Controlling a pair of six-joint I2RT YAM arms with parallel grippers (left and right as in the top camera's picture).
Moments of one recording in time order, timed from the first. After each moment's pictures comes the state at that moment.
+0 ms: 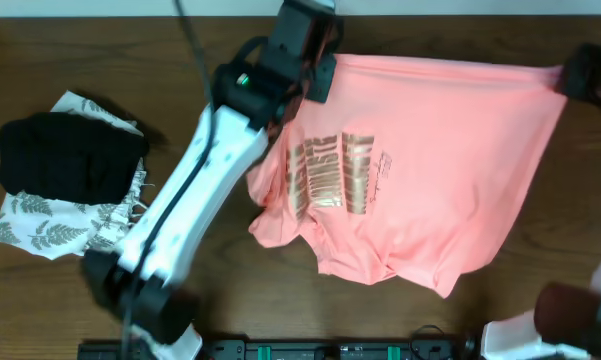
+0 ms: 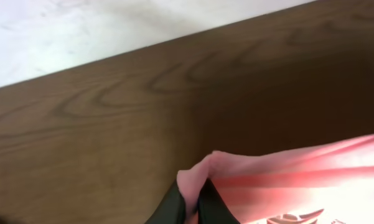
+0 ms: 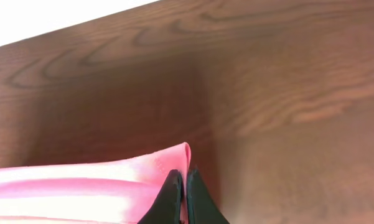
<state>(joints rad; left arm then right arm) -0.53 1.83 1.90 -0.85 -0.20 -0.15 -0.28 1.71 2.01 -1.24 -0.13 0.07</state>
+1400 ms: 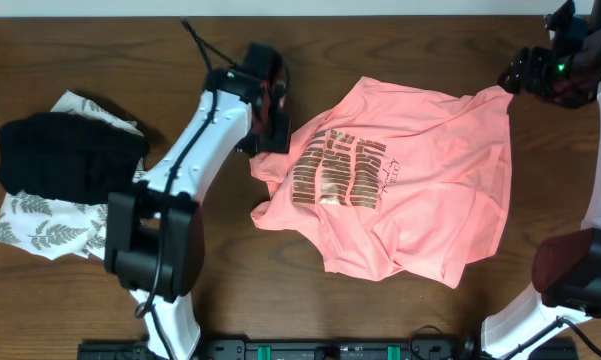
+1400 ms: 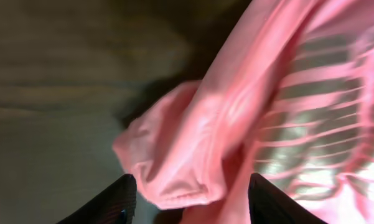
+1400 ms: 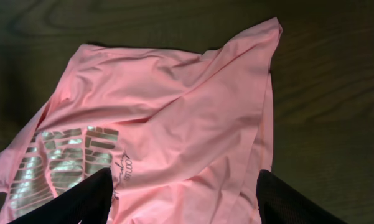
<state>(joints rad) -0.33 1.99 1.58 -1.01 0.10 -0.21 -0.23 1.87 2.01 -1.30 -0.24 0.03</state>
